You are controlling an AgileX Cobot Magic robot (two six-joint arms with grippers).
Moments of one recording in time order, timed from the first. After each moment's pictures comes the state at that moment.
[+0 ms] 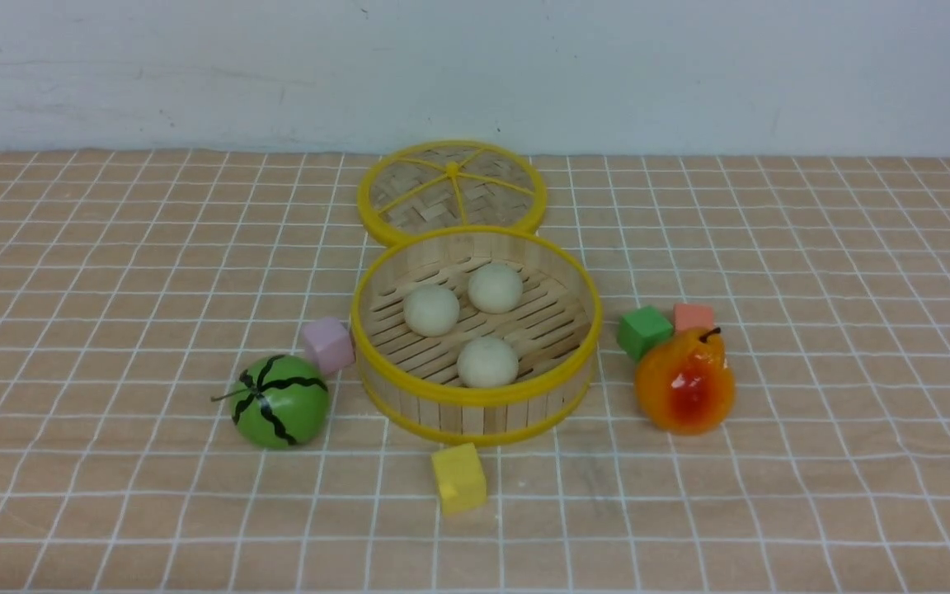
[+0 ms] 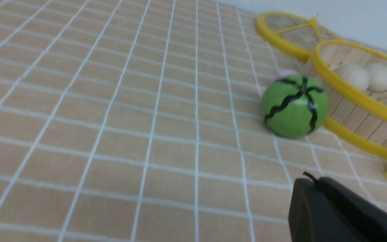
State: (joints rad) right arm 0.00 -0.01 0.02 -0.22 0.40 0.42; left arm -0.11 -0.01 0.02 0.08 0.30 -0.39
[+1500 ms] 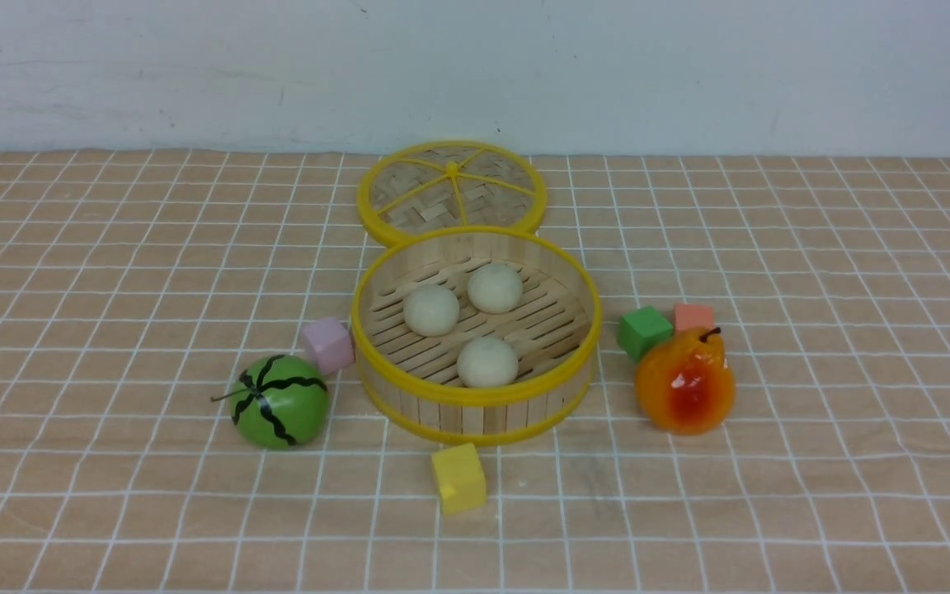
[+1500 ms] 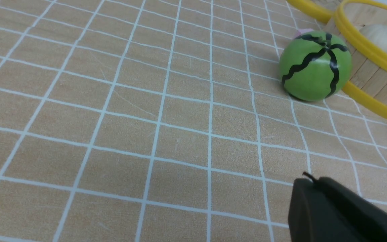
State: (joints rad) right arm 0.00 -0.01 0.02 -0.22 0.40 0.42; left arm -0.11 -0.01 0.03 0.07 0.37 -0.38
